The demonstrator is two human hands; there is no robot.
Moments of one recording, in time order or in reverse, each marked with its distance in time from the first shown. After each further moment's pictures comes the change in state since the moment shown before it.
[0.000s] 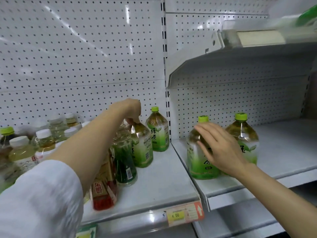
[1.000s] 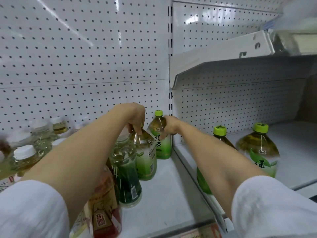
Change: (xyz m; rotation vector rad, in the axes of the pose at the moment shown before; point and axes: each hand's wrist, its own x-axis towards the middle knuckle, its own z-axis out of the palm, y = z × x) left_hand 0.035 -0.014 -0.004 0.043 -0.187 0.134; right_hand 0.172 -0.010 0.168 0.493 -0.986 0.828
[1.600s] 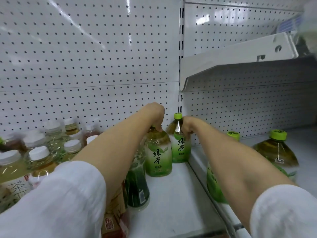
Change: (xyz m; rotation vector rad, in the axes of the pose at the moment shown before) left_hand 0.003 0.042 -0.009 0.035 0.100 -0.038; right_hand 0.007 0.006 -0.026 -0.297 -0.123 0.170
